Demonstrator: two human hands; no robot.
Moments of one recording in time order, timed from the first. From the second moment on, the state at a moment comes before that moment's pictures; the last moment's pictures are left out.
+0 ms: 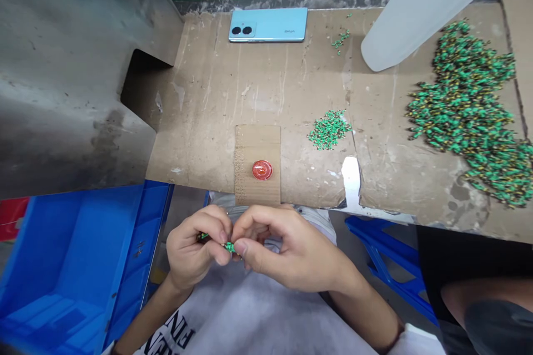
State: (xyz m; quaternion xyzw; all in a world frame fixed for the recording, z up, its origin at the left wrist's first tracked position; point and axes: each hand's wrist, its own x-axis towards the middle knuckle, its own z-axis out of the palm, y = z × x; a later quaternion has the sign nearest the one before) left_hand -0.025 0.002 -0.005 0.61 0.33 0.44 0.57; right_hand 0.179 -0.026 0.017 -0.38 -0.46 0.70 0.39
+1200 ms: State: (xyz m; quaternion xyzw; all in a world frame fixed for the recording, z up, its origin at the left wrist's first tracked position) left_hand -0.026 0.007 0.003 0.75 0.28 0.45 0.39; right_hand 0.180 -0.030 0.016 -0.44 -0.62 0.48 0.44
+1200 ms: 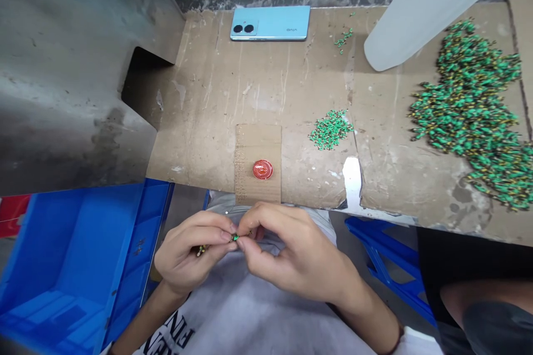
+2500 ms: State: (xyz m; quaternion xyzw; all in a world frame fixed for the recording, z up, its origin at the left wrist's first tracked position) left_hand -0.026 0.007 0.008 0.64 0.40 0.45 0.48; right_hand 0.164 -0.027 -0.002 -0.43 -0.69 0.32 0.49
